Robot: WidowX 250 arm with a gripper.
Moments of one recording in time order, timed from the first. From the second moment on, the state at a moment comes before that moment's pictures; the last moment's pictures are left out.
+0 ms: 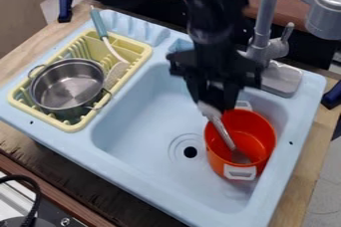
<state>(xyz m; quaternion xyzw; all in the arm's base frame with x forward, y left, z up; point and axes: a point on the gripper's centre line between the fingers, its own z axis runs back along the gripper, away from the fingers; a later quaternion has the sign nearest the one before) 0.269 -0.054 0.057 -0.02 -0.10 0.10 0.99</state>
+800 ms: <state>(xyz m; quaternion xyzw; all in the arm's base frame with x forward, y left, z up) 0.266 -0.081 0.041 -0.06 -0.12 0.07 0.99</state>
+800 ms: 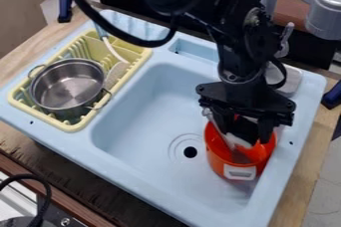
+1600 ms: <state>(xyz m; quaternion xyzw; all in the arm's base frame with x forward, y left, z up) 0.259 -0.046 0.063 -0.06 -0.12 0.09 0.99</state>
